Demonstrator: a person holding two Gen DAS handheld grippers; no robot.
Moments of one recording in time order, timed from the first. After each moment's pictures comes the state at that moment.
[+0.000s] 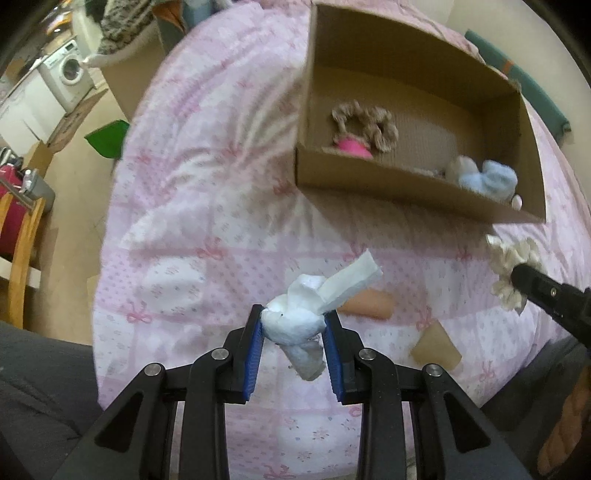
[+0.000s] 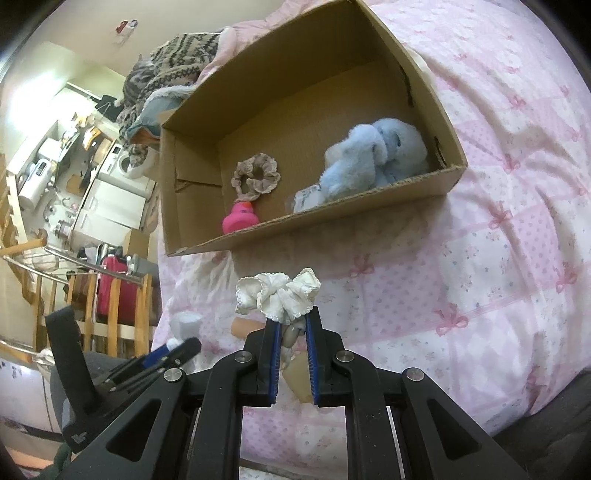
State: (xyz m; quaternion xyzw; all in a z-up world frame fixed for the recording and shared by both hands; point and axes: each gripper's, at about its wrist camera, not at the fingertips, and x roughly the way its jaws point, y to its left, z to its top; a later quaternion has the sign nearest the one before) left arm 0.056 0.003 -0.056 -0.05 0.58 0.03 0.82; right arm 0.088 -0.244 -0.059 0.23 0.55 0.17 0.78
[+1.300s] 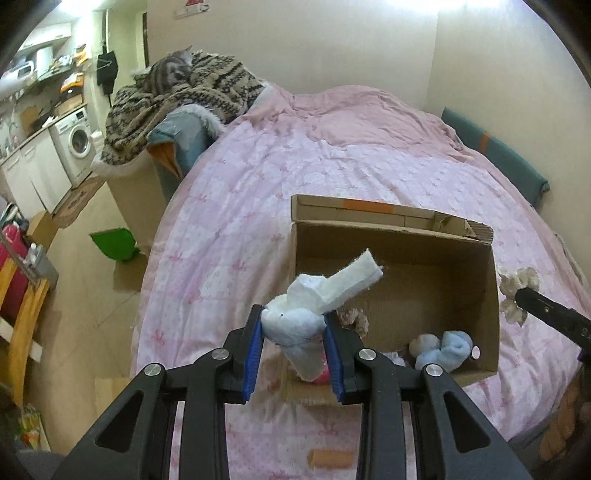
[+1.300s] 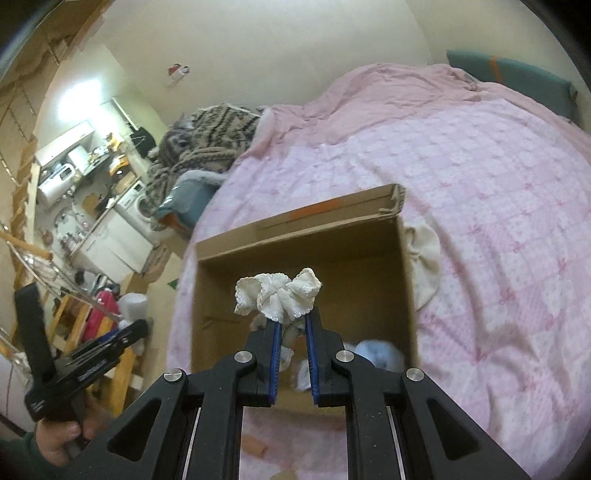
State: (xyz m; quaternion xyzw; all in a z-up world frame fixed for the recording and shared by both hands) left arm 0.152 0.000 0.069 -0.03 0.41 0.02 0.91; right arm 0.158 -0.282 0.050 0.17 0.40 0.17 0.88
